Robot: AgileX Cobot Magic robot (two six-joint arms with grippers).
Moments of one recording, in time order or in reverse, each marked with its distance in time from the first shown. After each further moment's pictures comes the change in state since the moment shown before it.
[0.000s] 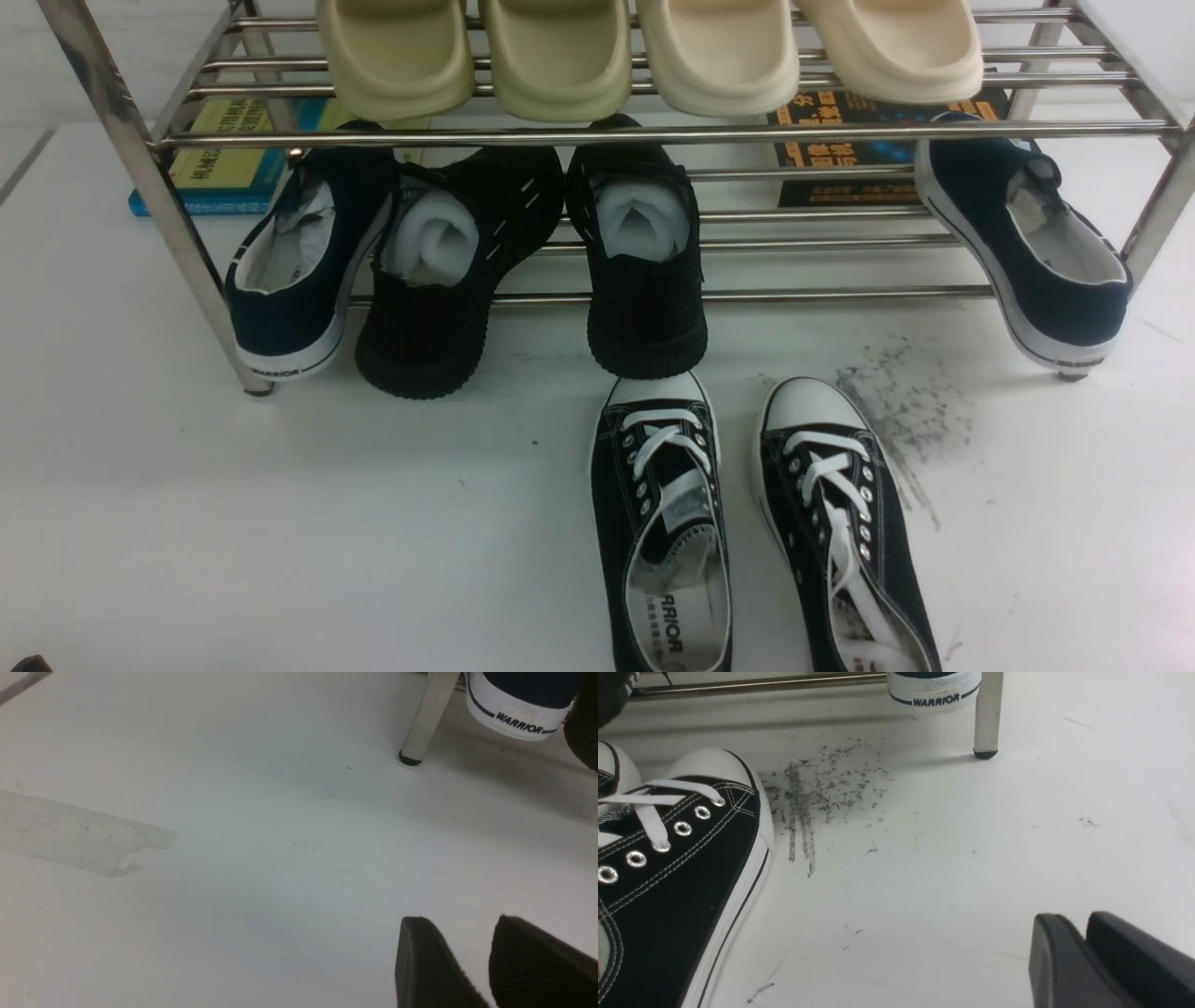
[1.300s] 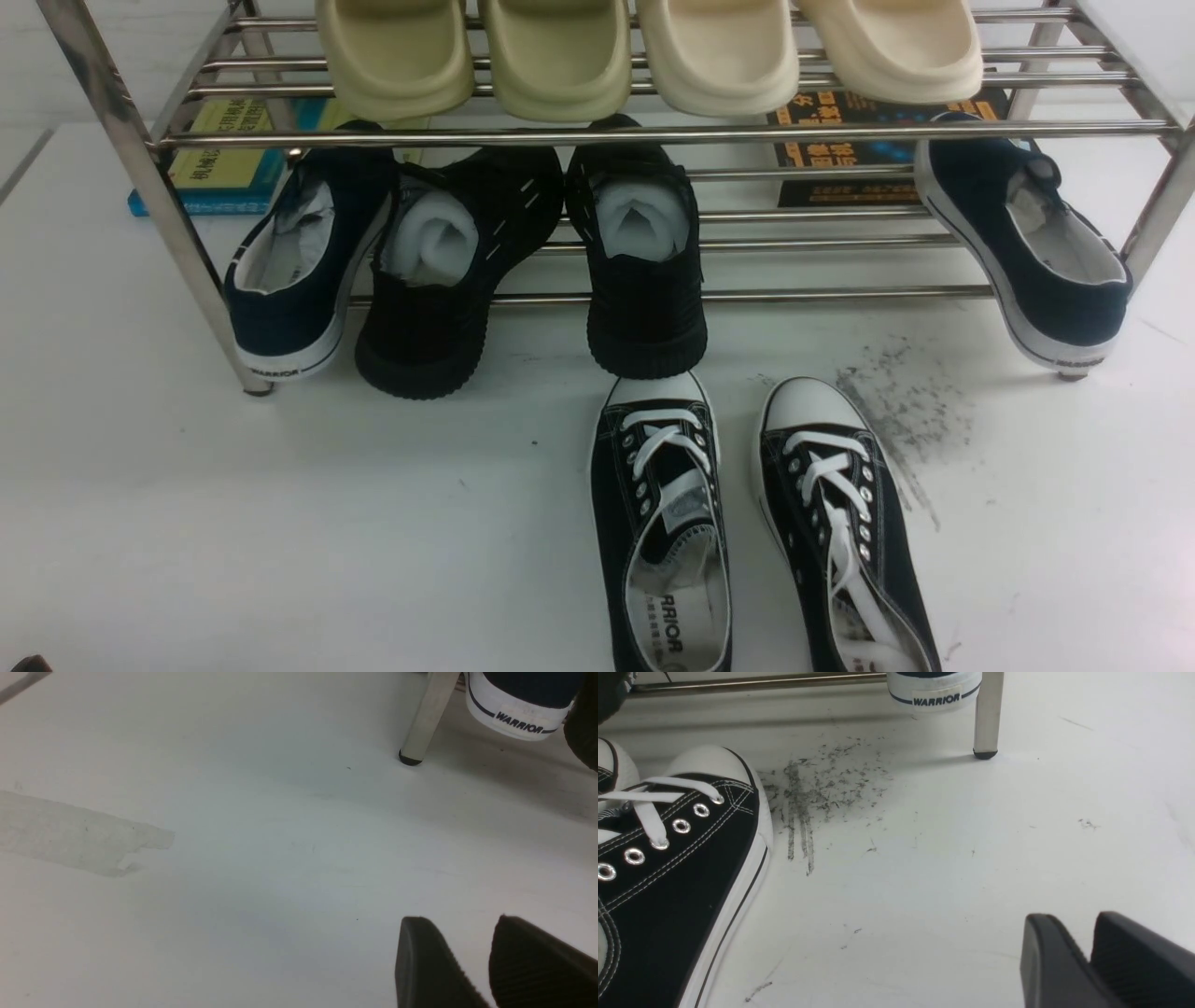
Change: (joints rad) right arm 0.000 0.000 0.000 0.000 0.000 -0.008; left arm 0.000 0.000 0.000 0.000 0.000 0.000
